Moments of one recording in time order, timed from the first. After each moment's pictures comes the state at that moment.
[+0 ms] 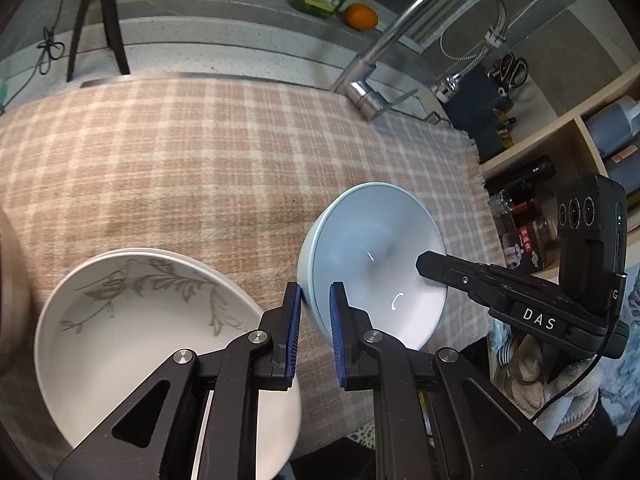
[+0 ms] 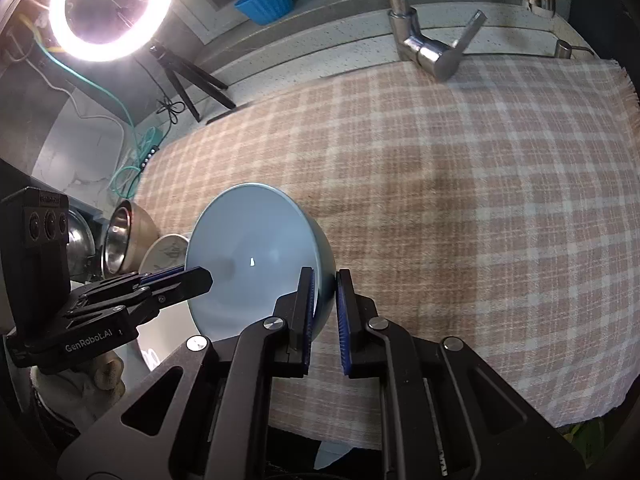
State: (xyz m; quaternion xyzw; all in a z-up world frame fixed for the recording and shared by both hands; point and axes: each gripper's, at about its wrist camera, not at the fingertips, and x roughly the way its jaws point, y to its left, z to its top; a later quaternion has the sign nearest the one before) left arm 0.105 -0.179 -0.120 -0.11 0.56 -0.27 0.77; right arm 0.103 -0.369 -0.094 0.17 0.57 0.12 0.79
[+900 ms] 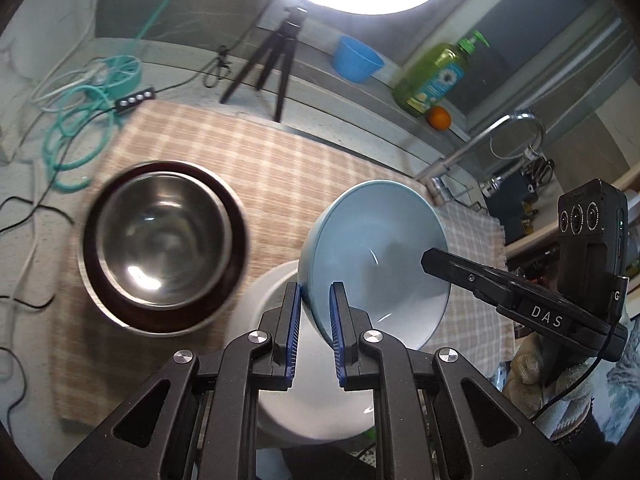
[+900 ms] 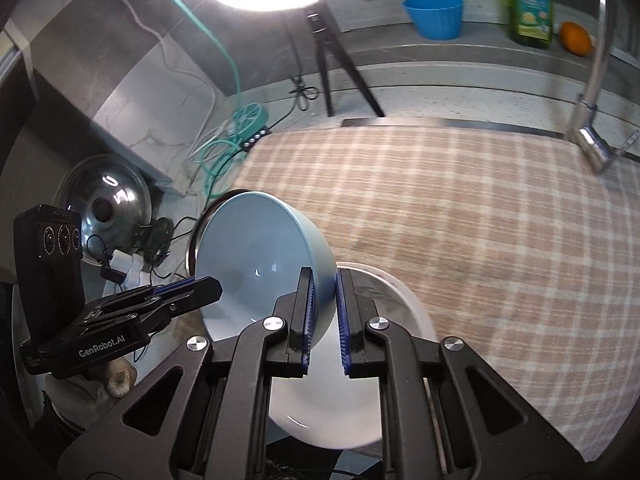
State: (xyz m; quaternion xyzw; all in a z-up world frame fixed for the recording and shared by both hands) left arm 0.078 -0.013 -0.080 -0.19 0.51 -0.16 0.83; right arm 0.128 -0.192 -0.042 0.11 0.54 0.25 0.80
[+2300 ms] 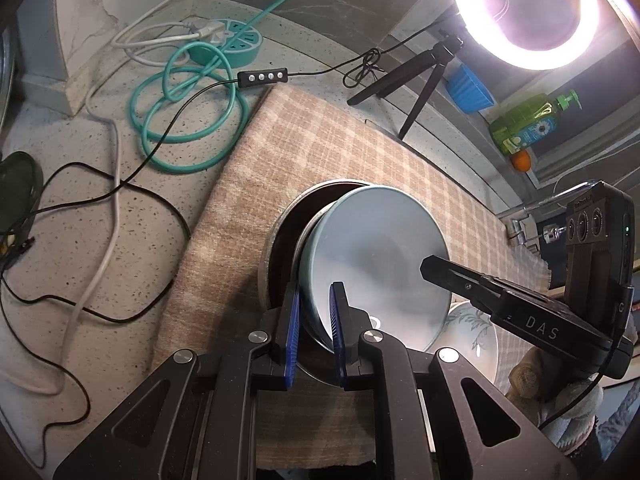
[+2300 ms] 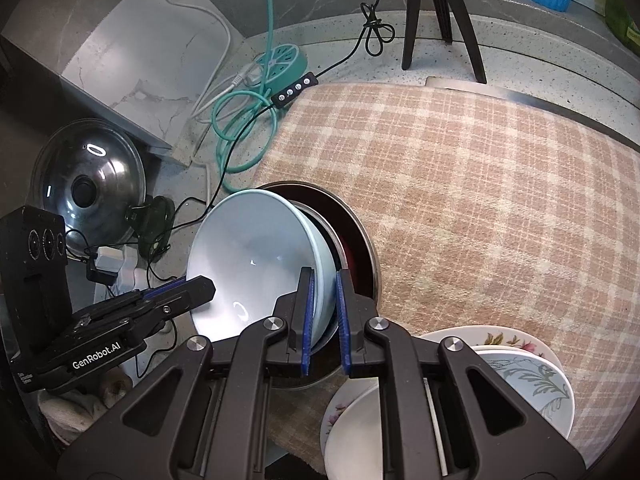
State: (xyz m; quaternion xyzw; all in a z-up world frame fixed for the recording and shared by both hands) left arm 0.106 0.106 -0.130 -0.23 0.54 -0.07 0.80; right arm 0.185 -0.057 -0.107 0.08 0.60 0.27 0.75
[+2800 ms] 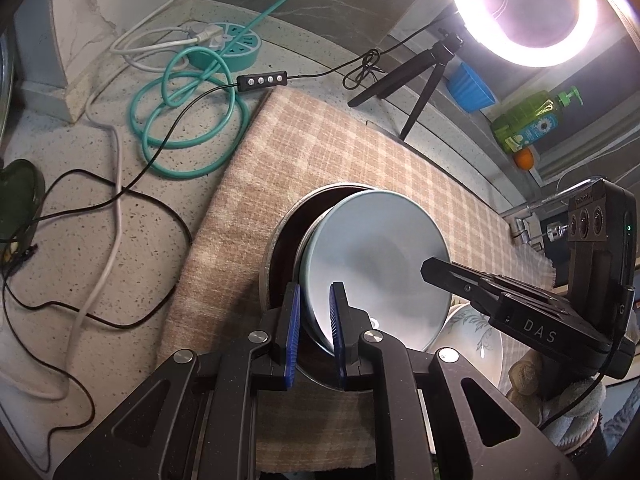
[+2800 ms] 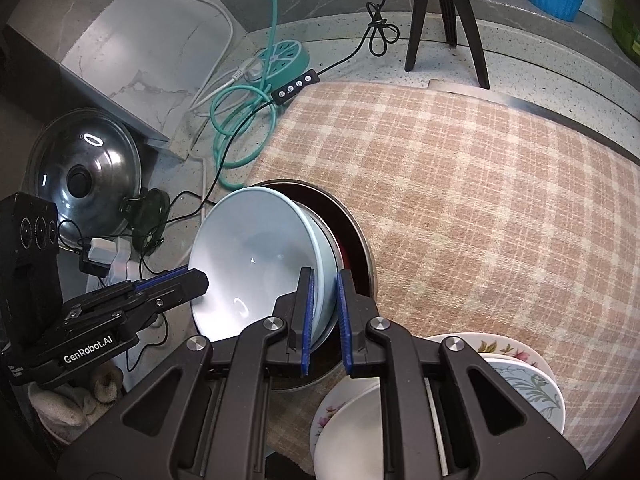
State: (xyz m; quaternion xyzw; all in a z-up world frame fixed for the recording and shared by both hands) left arm 0.108 0.103 -0.129 -0.22 0.54 -0.06 0.81; right arm 0.187 -0.055 -0.106 0.06 0.60 0.27 0.75
